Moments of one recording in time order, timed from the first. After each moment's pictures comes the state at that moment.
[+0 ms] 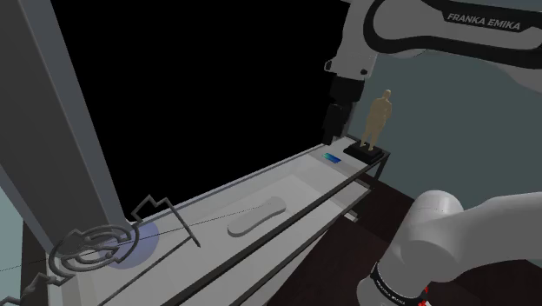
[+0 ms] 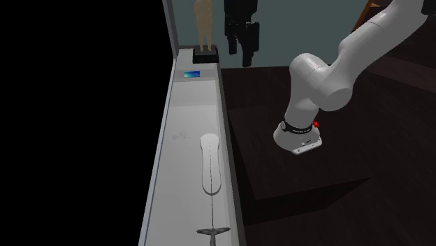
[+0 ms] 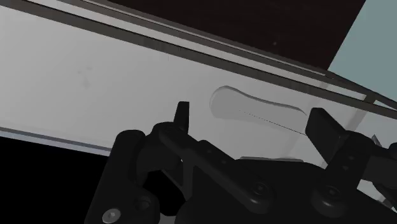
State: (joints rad) arm 0.02 -0.79 -0.05 -2.32 0.07 1.49 -0.16
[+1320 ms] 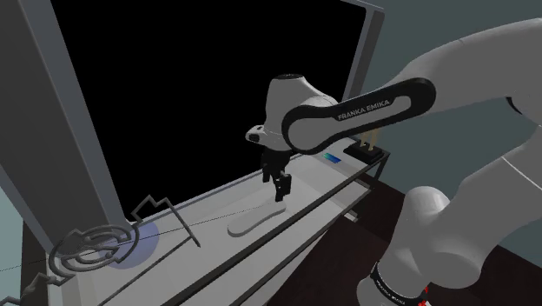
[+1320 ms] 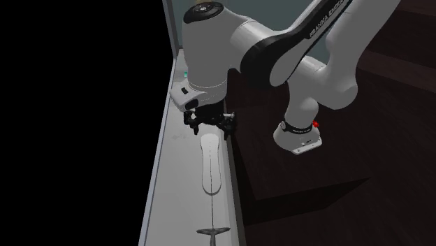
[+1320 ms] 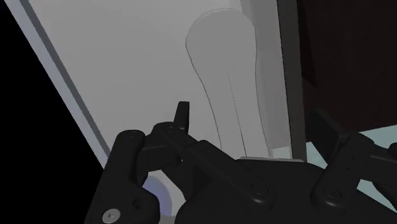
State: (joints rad) arm 0.33 -0.41 -0.05 -2.54 -0.02 2.12 -0.87
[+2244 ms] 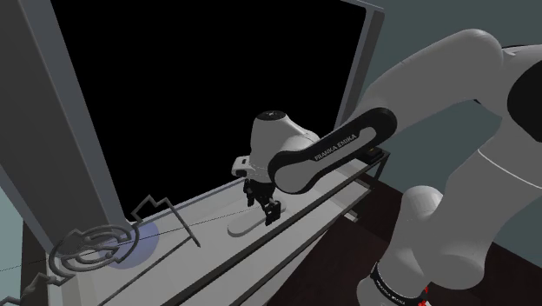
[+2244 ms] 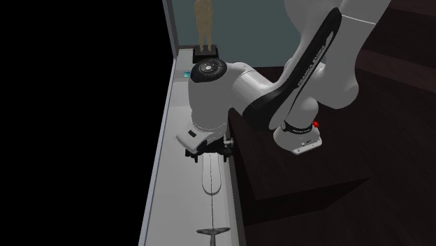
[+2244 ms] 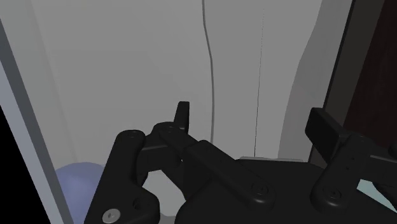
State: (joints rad) arm 0.39 -0.22 -0.04 -2.60 -0.04 2.39 -1.03
